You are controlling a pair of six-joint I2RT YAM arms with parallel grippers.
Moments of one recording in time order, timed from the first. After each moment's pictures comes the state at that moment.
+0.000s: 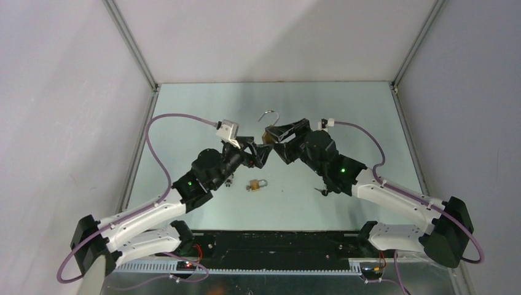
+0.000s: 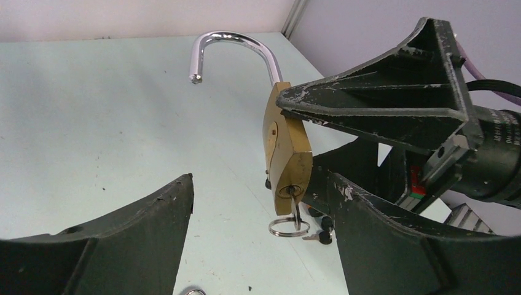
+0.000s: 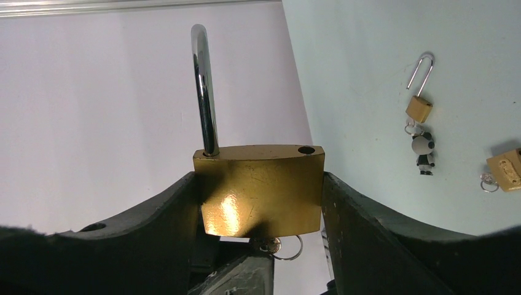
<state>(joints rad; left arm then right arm) -0.88 0.94 0.65 0.29 -0.23 -0.38 0.88 1.17 0.91 0.00 0.26 1.57</state>
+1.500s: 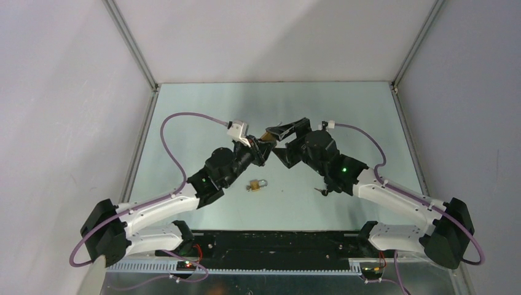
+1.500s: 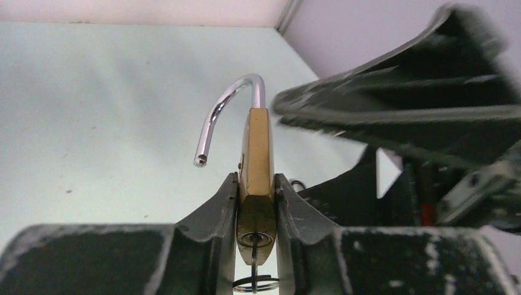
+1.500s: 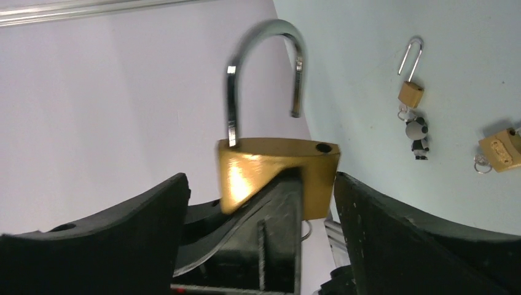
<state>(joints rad) -0.91 1.11 0.65 0.47 -0.24 -0.44 0.87 1.17 0.91 -0.05 0.23 1.64</state>
